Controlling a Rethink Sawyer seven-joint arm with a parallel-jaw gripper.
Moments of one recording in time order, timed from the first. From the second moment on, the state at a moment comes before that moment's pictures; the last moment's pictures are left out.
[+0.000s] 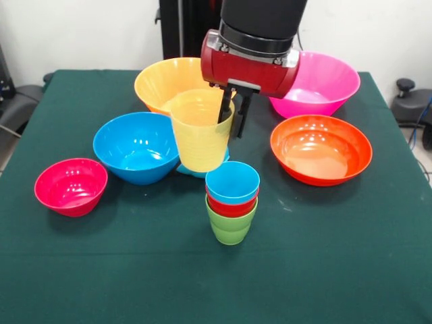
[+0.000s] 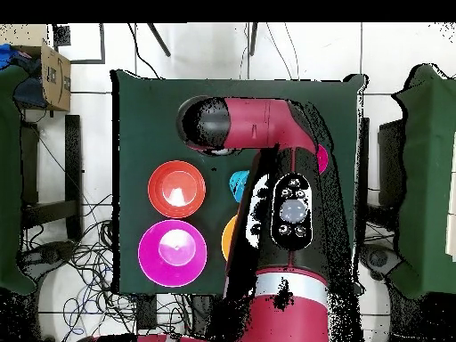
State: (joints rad) arm -0.15 -0.58 -0.03 1.23 -0.18 0.80 1.90
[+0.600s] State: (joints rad) arm -0.12 -0.58 -0.06 1.25 -0.15 0.74 1.93
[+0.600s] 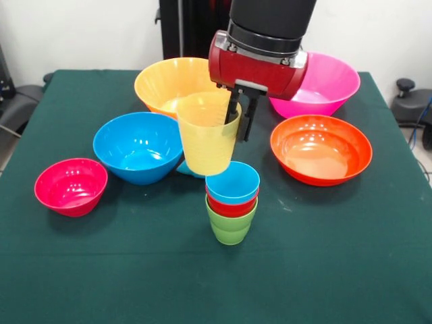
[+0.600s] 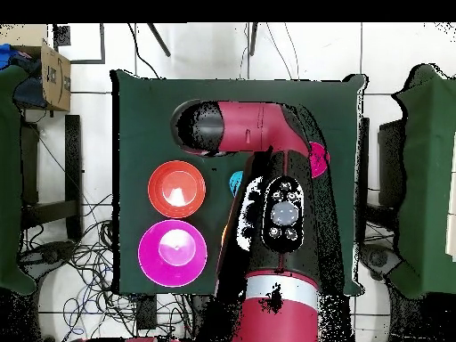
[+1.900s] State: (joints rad) arm -0.09 -0.56 -0.10 1.30 -0.10 0.63 1.94
